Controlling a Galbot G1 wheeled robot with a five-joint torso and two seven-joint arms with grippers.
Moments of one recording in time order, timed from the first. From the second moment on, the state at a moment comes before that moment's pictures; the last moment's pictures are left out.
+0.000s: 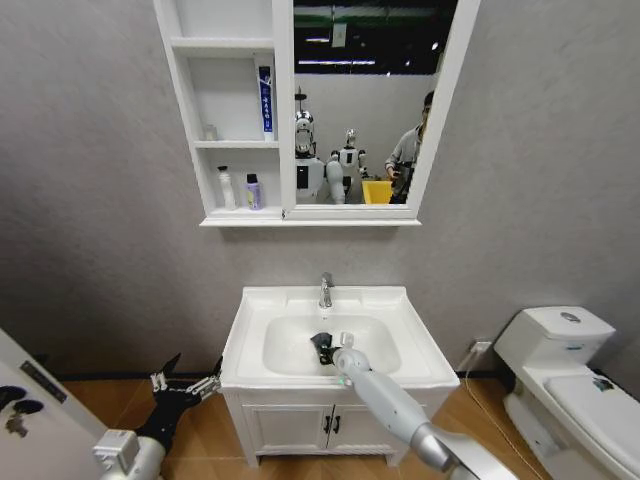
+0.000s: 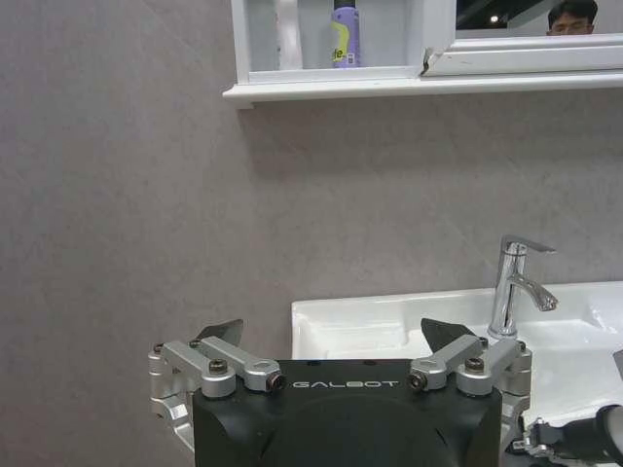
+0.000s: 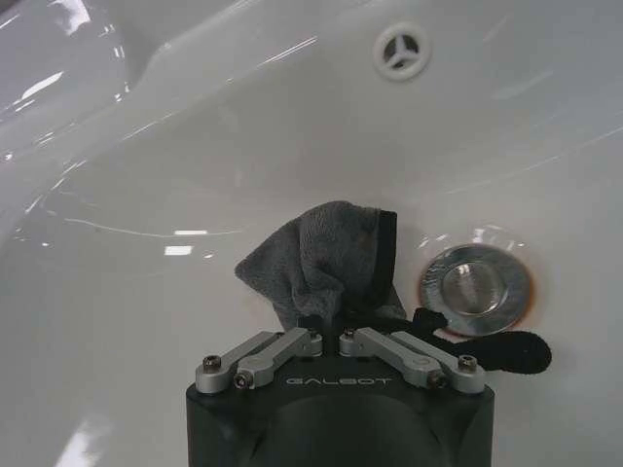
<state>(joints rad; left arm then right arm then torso) 1.93 -1.19 -0.76 -2.46 -0.40 0.20 -0.09 -0.57 1.42 -0.19 0.92 1.13 -0.36 0.27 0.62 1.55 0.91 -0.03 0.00</state>
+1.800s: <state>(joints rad) 1.93 -1.19 -0.76 -2.46 -0.40 0.20 -0.09 -0.67 1.26 -0.01 1.18 0.99 -0.39 0.46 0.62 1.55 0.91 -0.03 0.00</state>
